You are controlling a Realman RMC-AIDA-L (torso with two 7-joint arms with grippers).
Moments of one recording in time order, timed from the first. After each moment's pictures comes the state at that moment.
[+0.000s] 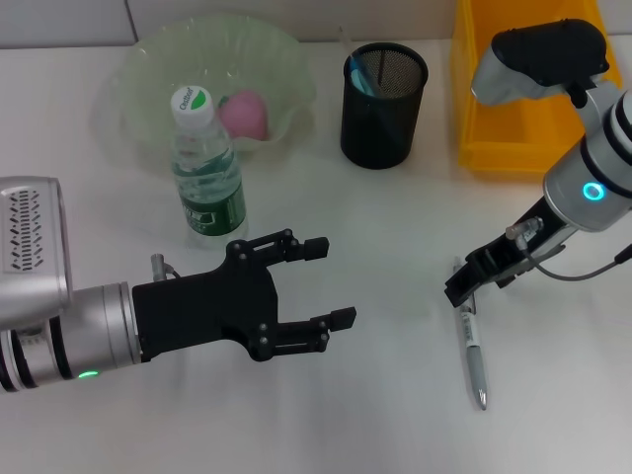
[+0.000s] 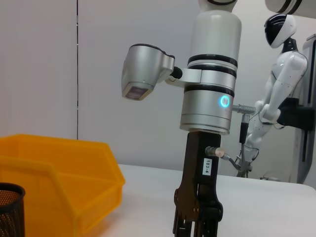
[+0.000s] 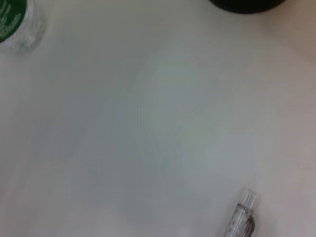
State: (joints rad) left arm -0.38 -2.06 1.41 0.47 1.29 1.46 -0.87; right arm 0.70 2.09 -1.43 -1.15 -2.62 -1.57 2.96
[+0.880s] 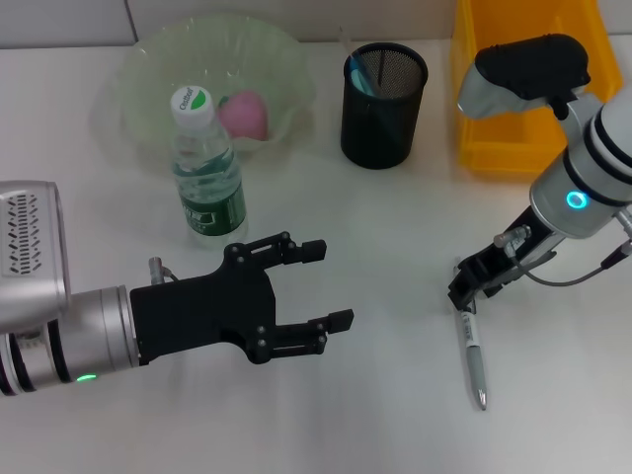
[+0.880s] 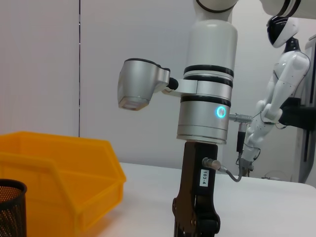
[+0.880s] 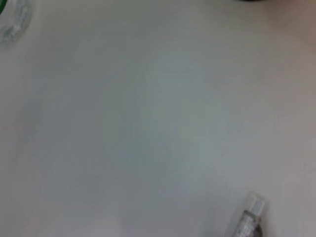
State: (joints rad) left arm -0.37 -2.06 1.41 0.47 1.29 1.46 -0.87; right arm 0.74 2.09 -1.46 -1.05 -2.62 -1.51 2.96
